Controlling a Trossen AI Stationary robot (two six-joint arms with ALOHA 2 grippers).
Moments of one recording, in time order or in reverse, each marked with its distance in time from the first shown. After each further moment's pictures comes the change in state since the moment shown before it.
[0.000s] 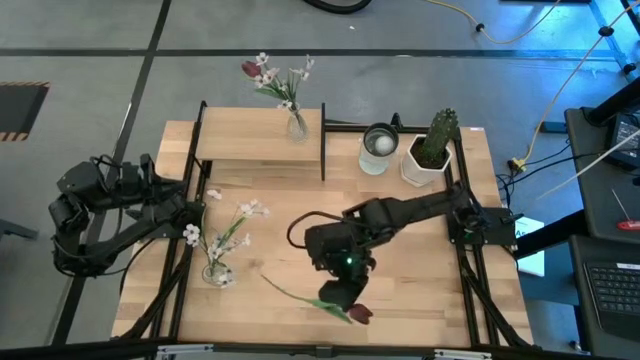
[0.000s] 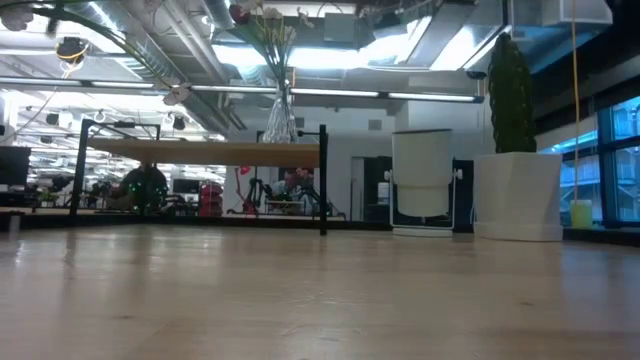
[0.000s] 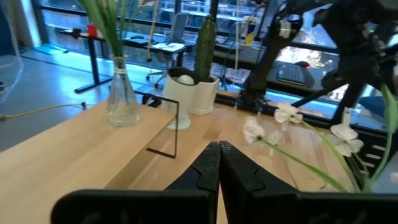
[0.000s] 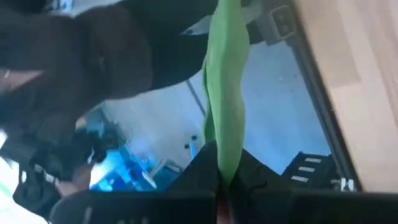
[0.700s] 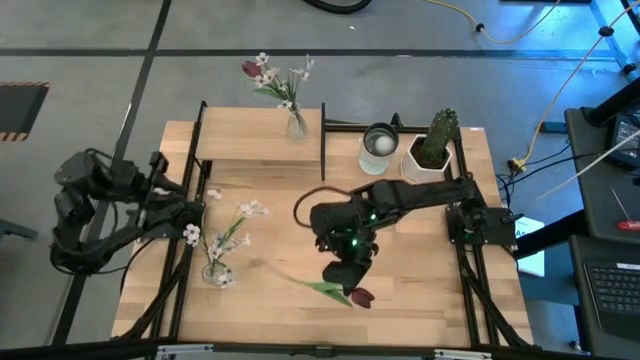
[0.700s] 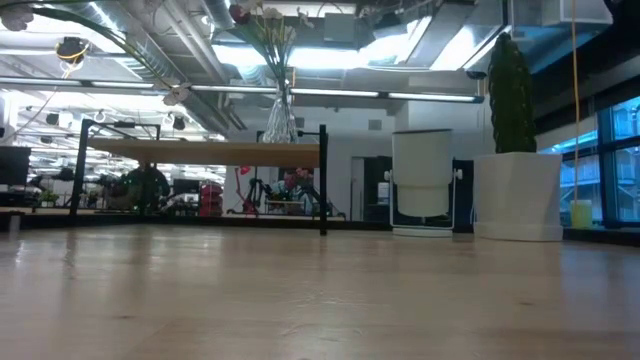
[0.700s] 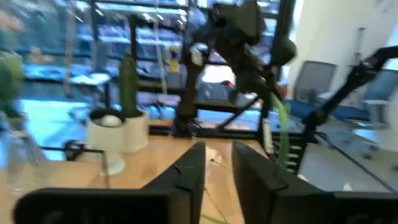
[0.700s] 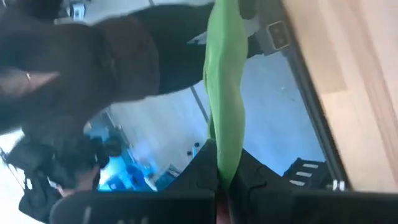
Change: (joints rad) left arm 0.001 0.100 0.000 0.246 0.337 -0.016; right arm -0.058 -0.055 0.010 -0.051 -0.009 -0.040
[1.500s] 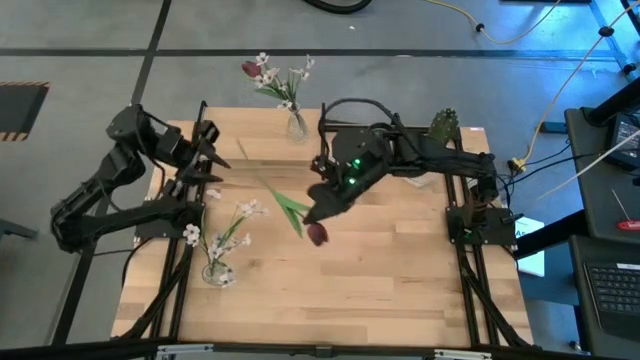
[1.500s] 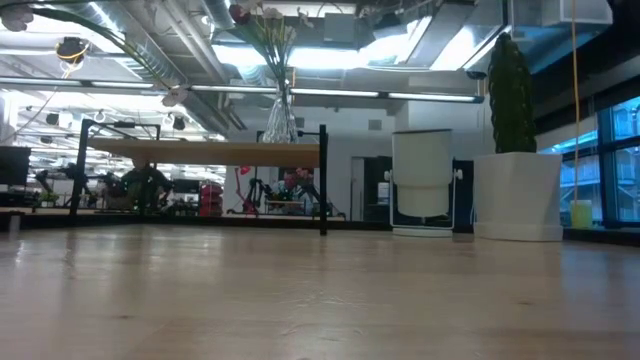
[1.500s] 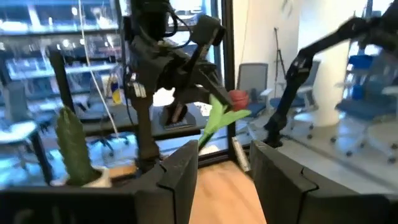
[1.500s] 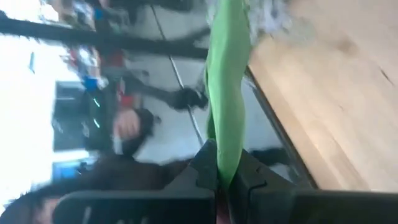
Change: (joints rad) left arm -0.048 0.506 -0.001 0.635 0.288 0.055; right arm -0.183 -0.137 0.002 0.366 0.327 0.151
